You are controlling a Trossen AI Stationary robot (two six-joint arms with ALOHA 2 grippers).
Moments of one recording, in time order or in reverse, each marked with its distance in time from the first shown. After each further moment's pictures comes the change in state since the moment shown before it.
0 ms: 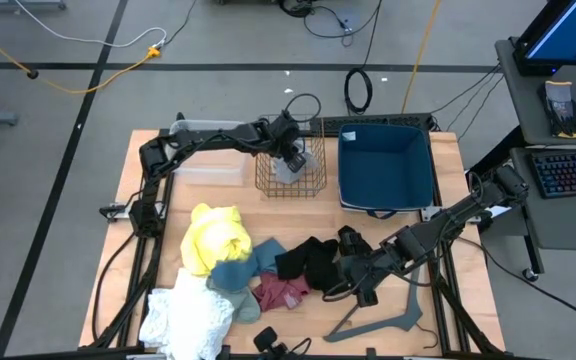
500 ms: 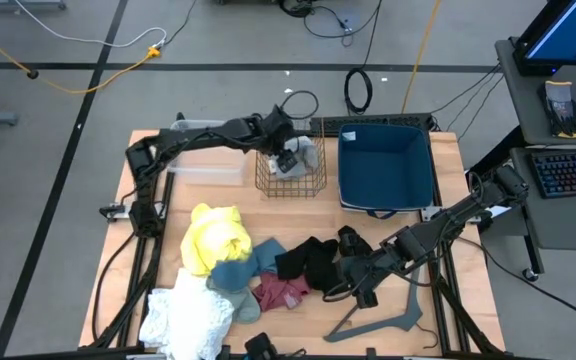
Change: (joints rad) left arm -0.011 -0.128 0.000 -0.163 -0.019 0.122; right arm 0.000 0.000 0.000 0.026 -0.011 0.000
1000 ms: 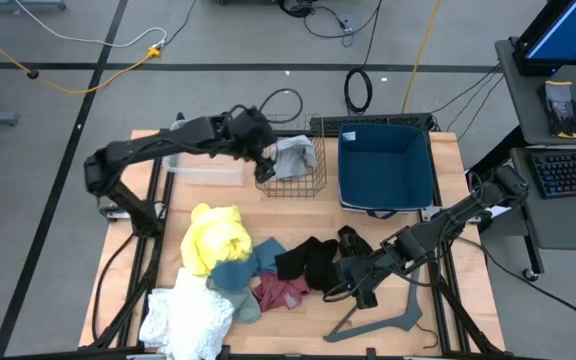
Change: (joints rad) left arm -0.135 -0.342 0.000 -0.289 0.009 0.036; right arm 0.000 0.000 0.000 0.012 0.000 -0.003
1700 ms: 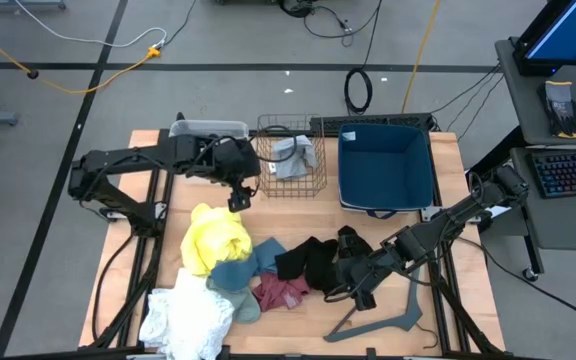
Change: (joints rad) left arm -0.211 -0.108 0.001 -0.275 -0.059 -0.002; right arm 0.000 0.000 0.000 0.064 0.001 -0.039
